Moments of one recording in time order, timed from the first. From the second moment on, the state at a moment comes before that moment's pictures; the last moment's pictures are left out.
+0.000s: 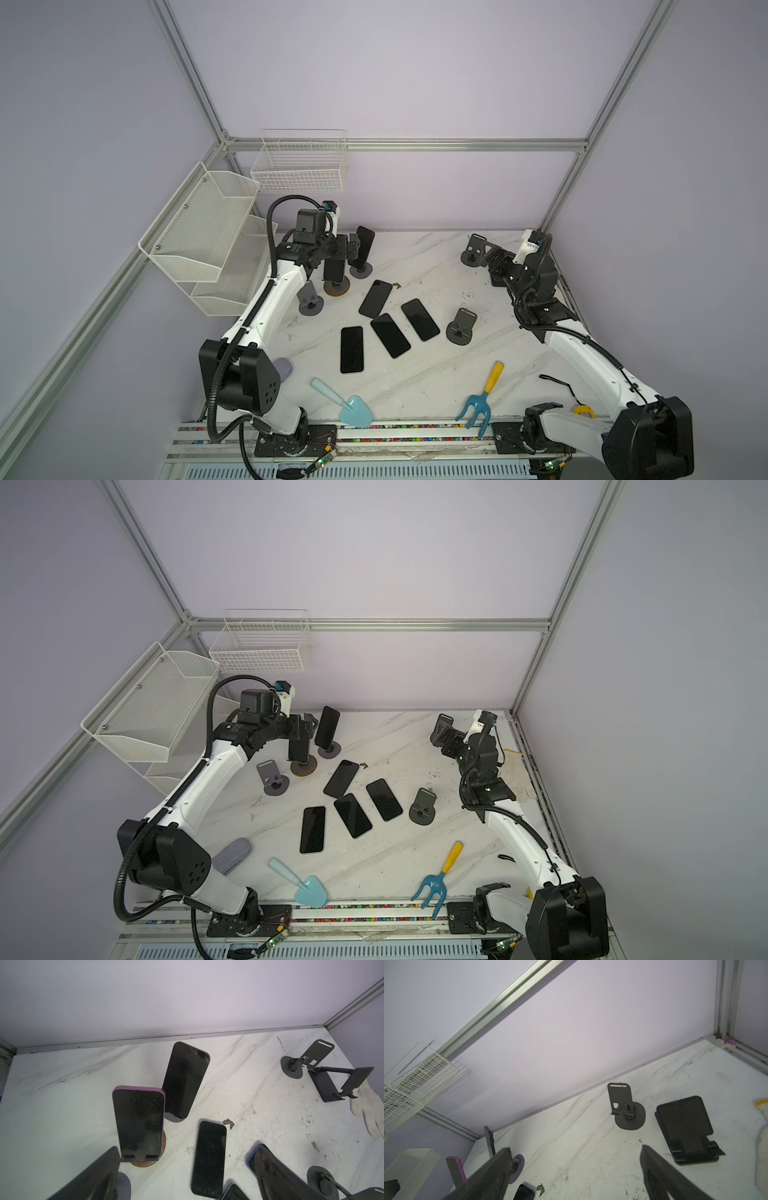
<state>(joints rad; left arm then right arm) -0.16 1.59 1.52 -0.57 0.11 -0.09 0.23 1.17 0.82 0.19 0.07 0.55</state>
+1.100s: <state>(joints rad) -0.08 1.77 1.52 -0.46 0.10 0.01 0.23 1.27 0.94 0.15 -0.09 0.59</state>
